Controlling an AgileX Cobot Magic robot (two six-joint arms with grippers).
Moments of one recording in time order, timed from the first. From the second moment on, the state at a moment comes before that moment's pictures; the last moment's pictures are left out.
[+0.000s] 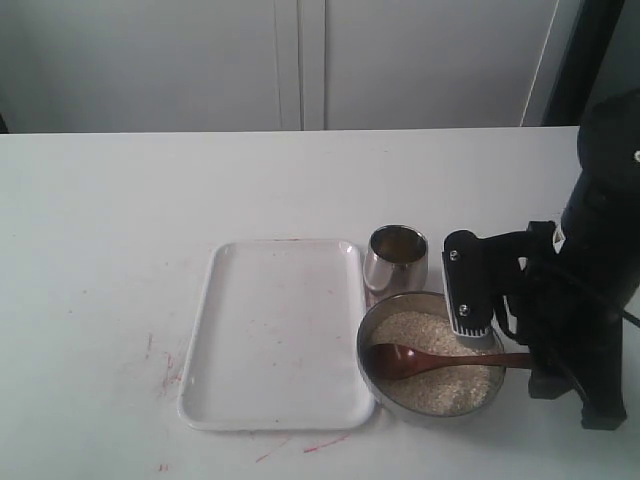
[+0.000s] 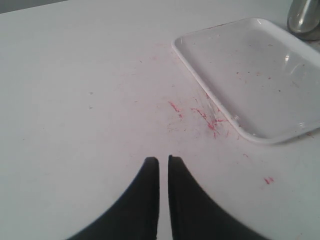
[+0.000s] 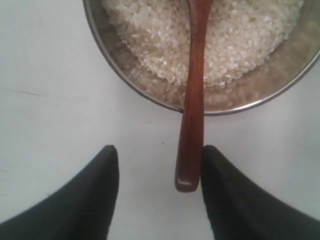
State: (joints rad) left arm -0.10 0.00 0.01 -0.29 0.25 0.27; right arm 0.27 1.46 -0.92 -0.04 1.03 -1.08
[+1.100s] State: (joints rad) left arm -0.10 0.00 0.01 -0.29 0.25 0.27; right arm 0.27 1.59 -0.92 -0.11 0.94 -1.01
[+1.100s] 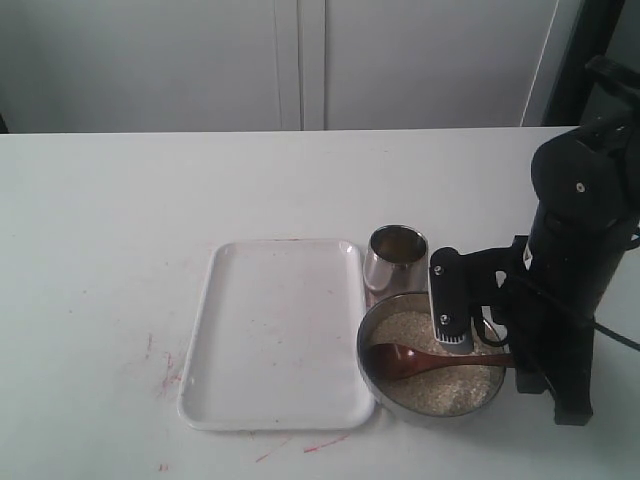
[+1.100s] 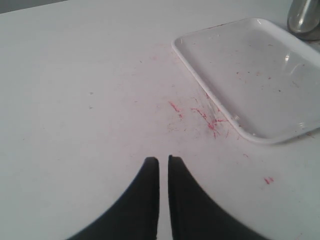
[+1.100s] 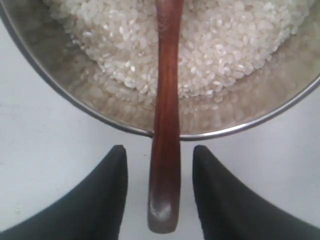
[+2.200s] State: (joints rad) left arm -0.10 0.00 0.01 -0.29 0.25 0.27; right arm 0.27 1.57 -0.92 -0.11 0.98 -0.94
